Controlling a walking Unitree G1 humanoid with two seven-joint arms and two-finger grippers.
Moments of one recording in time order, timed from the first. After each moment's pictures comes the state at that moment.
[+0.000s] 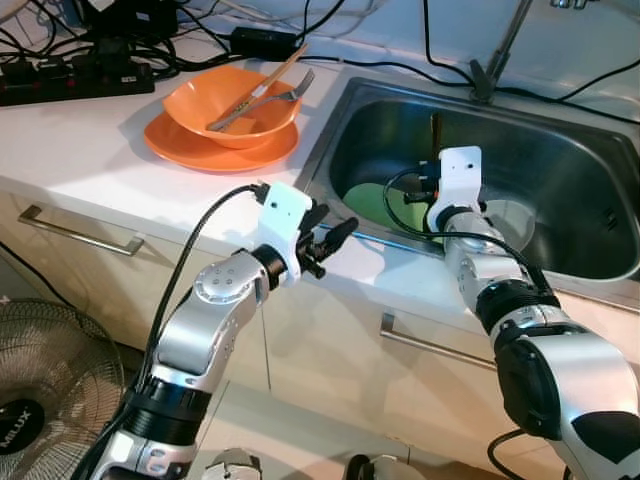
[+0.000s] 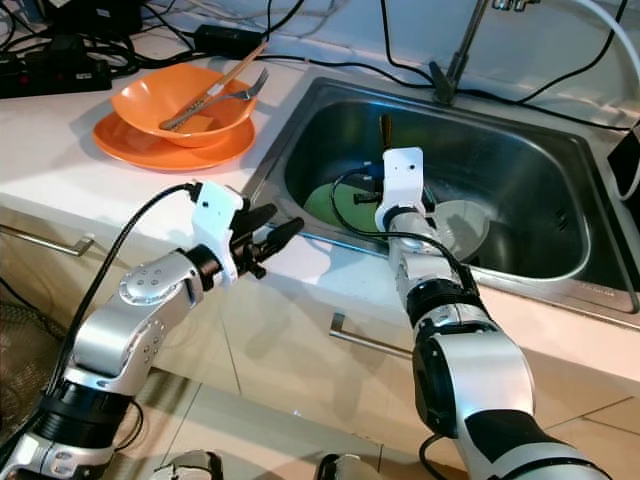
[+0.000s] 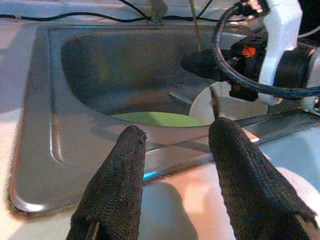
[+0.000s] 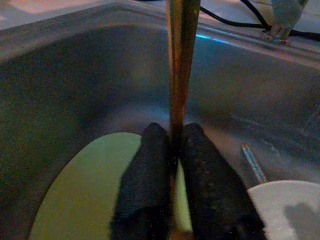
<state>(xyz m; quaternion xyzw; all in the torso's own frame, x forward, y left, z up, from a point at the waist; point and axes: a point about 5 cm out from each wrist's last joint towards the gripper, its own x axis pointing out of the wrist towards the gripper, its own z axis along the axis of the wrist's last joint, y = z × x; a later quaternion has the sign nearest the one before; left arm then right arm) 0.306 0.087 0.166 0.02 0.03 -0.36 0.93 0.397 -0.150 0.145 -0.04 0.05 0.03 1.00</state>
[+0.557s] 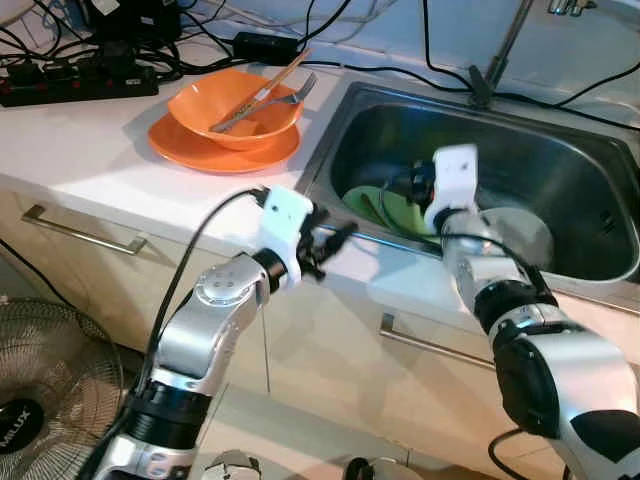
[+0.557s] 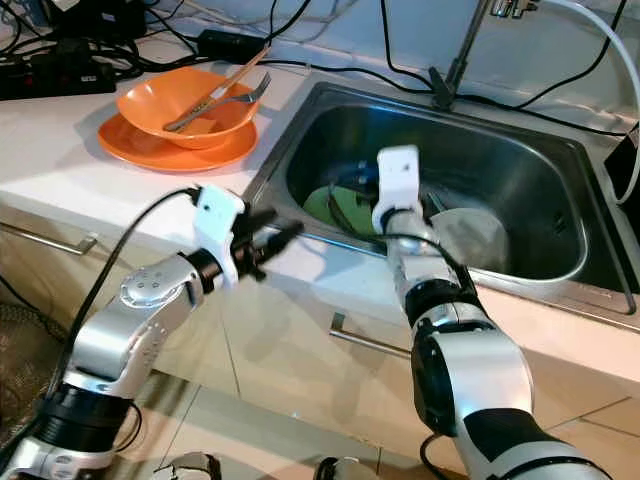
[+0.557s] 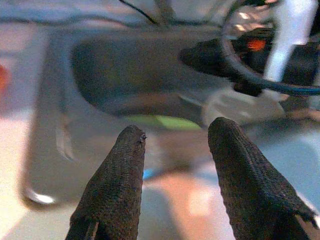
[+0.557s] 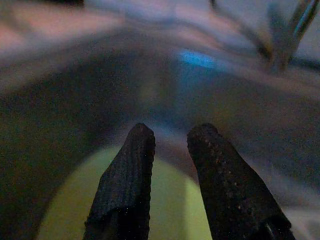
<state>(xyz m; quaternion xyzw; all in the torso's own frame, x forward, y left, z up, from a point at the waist) 0.308 0.087 0.168 0.02 0.02 -0.32 0.95 0.400 -0.146 0.161 -0.05 -0.01 0.04 1.00</state>
